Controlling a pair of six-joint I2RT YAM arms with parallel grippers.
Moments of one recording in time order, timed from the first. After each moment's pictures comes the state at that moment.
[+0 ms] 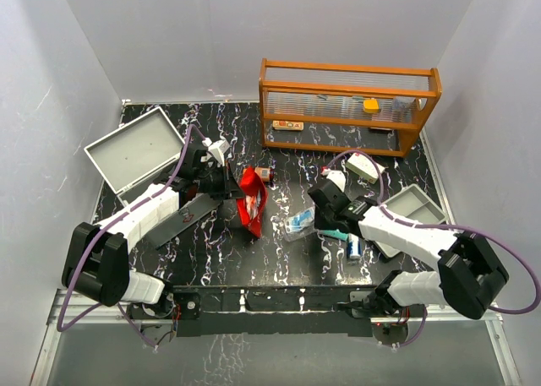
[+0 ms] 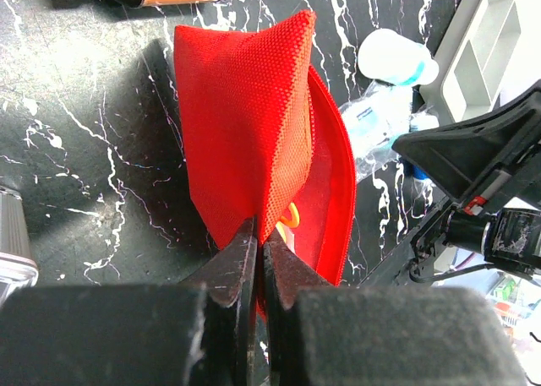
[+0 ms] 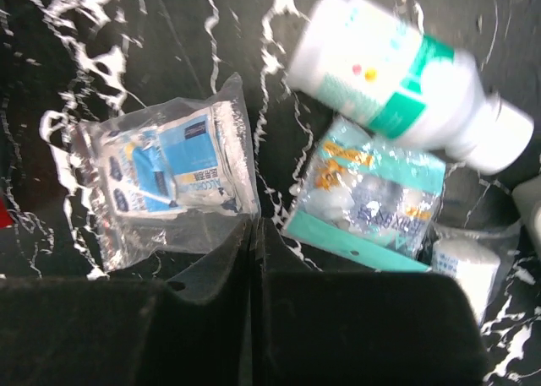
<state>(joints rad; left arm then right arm) -0.39 1.38 0.86 -0.26 0.50 -0.45 0.72 1.26 0.70 -0.47 0.28 0.71</state>
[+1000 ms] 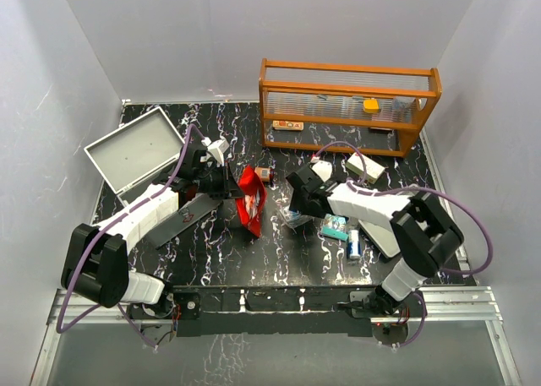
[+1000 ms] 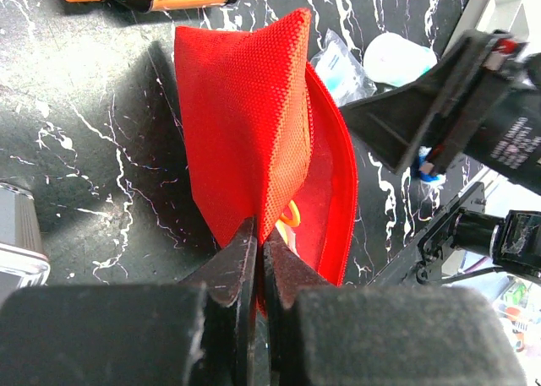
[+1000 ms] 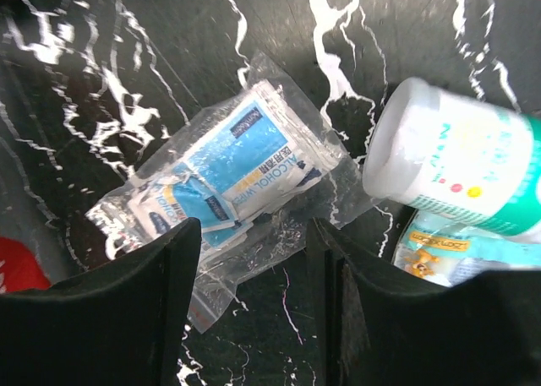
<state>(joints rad) -0.39 1.37 0.86 -0.26 0.48 -0.44 0.72 1.58 0.96 -0.46 0.33 0.87</state>
